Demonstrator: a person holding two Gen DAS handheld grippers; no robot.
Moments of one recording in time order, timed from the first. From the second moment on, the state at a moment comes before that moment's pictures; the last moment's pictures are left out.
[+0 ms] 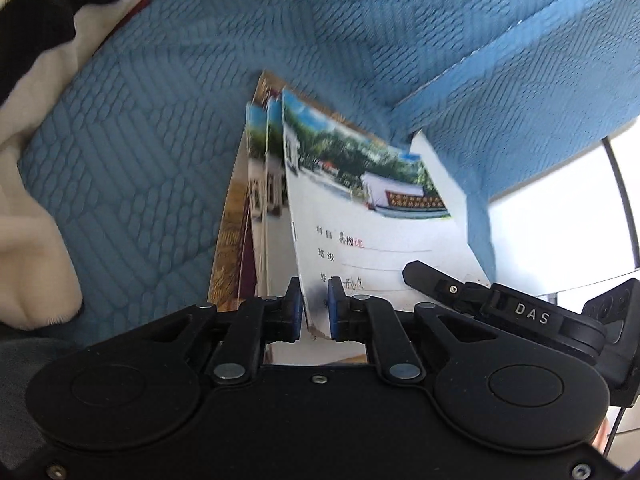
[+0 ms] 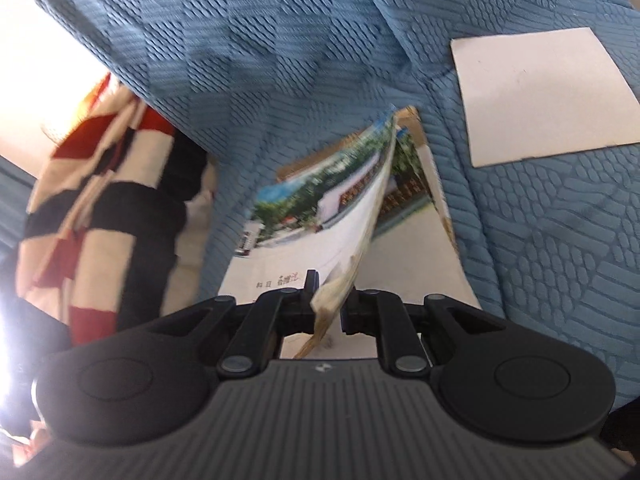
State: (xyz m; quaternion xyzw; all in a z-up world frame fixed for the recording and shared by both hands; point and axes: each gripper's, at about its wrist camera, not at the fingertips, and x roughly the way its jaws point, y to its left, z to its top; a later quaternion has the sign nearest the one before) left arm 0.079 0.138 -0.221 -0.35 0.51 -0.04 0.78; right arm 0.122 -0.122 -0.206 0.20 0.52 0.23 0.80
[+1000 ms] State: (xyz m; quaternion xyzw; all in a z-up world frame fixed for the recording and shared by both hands) left arm 0.060 0.100 -0.106 -0.24 0.45 -0.03 0.86; right arm 0.092 -0.158 -0.128 0.08 0.46 0.24 0.85
